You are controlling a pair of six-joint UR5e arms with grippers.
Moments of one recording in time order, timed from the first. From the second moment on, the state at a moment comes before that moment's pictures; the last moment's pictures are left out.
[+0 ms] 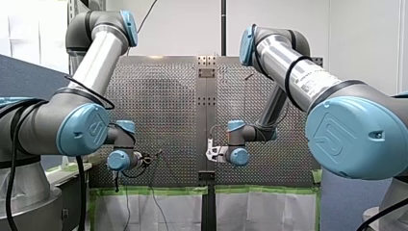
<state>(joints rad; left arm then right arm) -0.02 -2.22 -2.25 -1.99 -1.44 -1.76 2.17 -0.60 1.45 -0.74 1.54 1.65</state>
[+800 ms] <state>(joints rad) -0.04 -2.18 -2.25 -1.99 -1.34 -1.76 2.17 -0.60 1.45 -0.74 1.54 1.65</state>
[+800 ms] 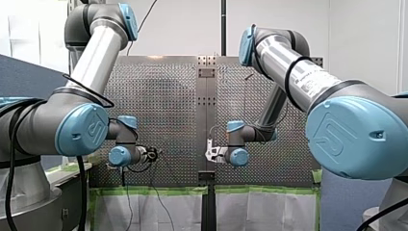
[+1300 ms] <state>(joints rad) -0.05 -2.18 -2.25 -2.01 -1.42 -1.76 2.17 -0.60 1.45 -0.74 1.54 1.65</state>
